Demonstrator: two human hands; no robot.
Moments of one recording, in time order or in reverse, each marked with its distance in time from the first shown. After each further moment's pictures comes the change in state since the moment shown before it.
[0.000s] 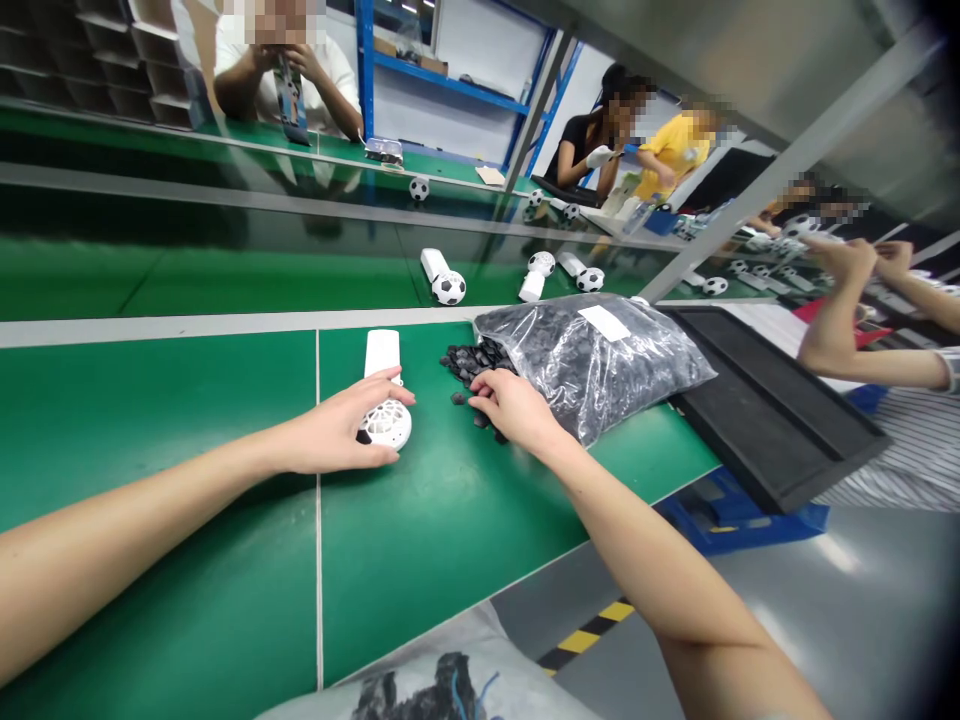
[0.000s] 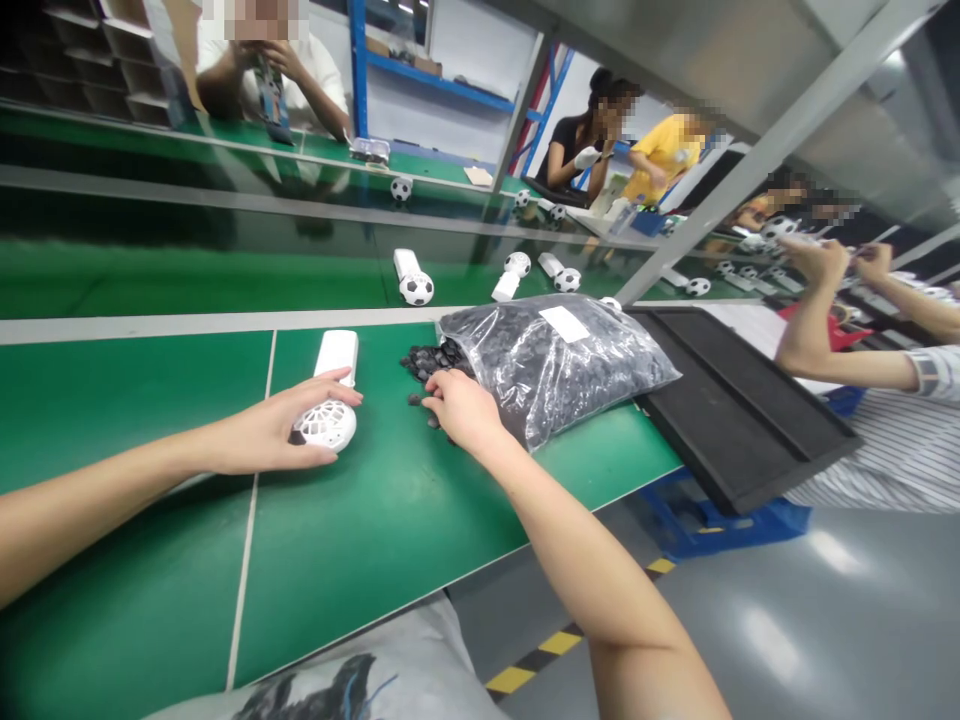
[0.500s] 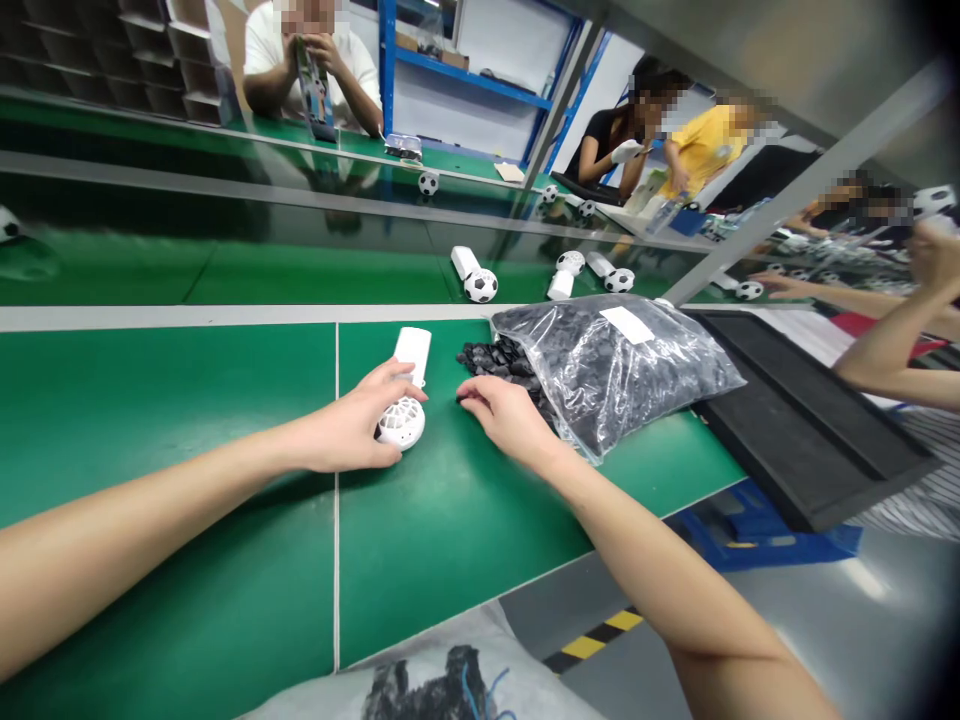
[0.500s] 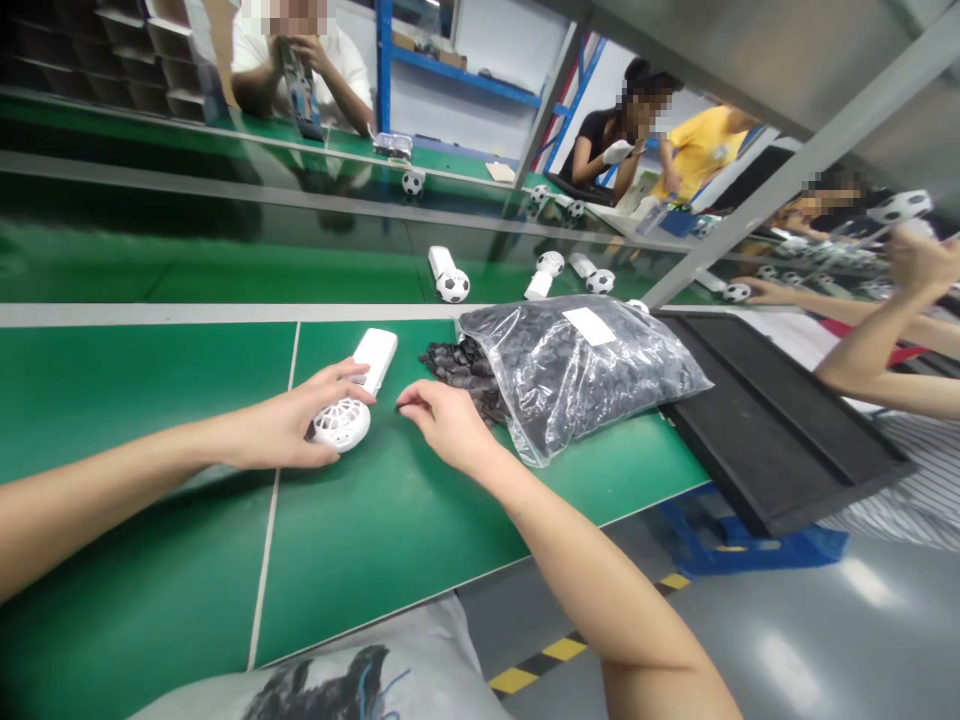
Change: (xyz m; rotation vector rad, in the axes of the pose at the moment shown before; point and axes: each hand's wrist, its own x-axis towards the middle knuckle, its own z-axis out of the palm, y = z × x) left_hand -0.005 0.004 0.005 -0.030 0.016 -0.052; right_hand -0.006 -0.028 0.010 0.167 -0.002 -0.219
